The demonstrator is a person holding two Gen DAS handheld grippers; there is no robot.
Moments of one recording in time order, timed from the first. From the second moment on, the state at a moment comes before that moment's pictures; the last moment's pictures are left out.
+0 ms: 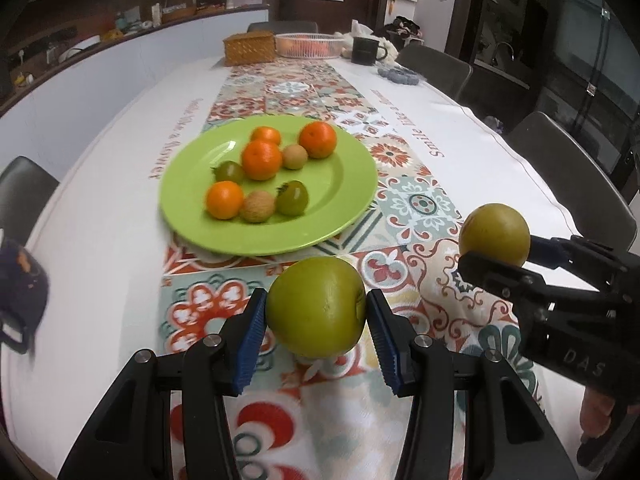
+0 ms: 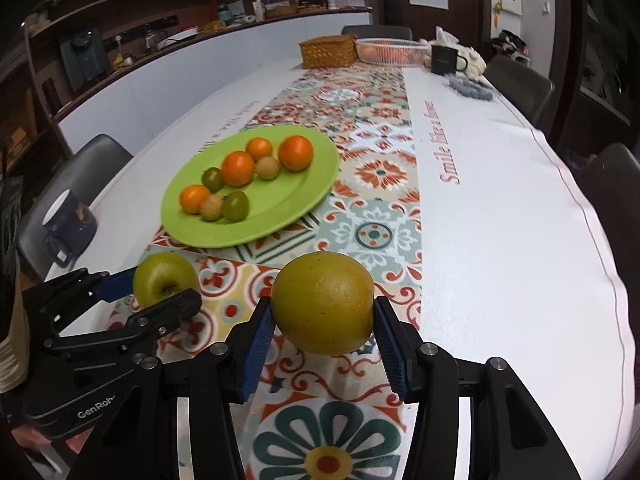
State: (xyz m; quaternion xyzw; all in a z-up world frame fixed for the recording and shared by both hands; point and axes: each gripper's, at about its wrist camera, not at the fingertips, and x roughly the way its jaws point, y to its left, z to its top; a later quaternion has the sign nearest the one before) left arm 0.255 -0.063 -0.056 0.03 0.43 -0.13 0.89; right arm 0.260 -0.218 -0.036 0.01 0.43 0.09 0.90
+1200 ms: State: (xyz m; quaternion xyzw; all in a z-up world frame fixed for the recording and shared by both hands) left arm 0.356 -0.007 -0.029 0.05 0.39 -0.10 0.92; right arm 0.369 -0.155 -0.013 -0.03 0.40 0.12 0.91
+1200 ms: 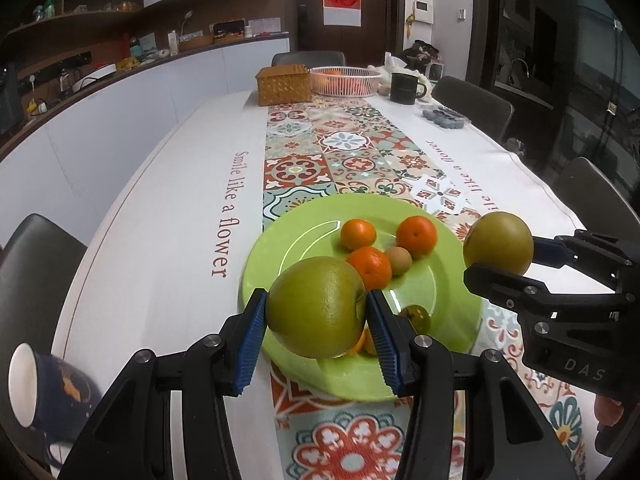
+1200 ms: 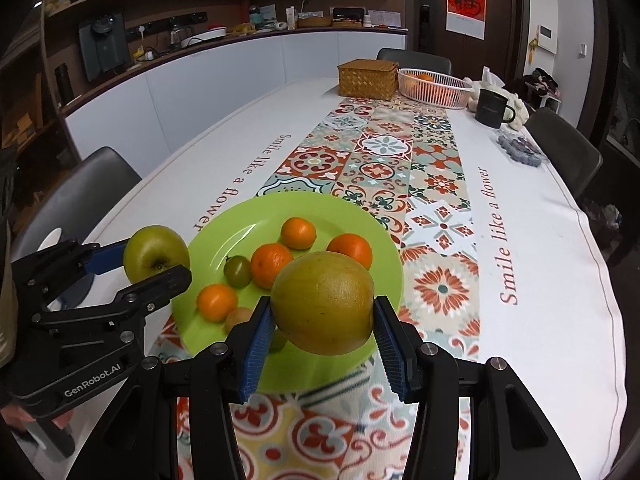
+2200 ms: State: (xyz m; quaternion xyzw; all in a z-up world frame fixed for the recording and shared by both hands) left arm 0.340 -0.001 -0.028 0.07 0.38 -0.07 0.92; right arm 0.346 -0.166 -0.020 -0.05 0.38 0.07 0.92
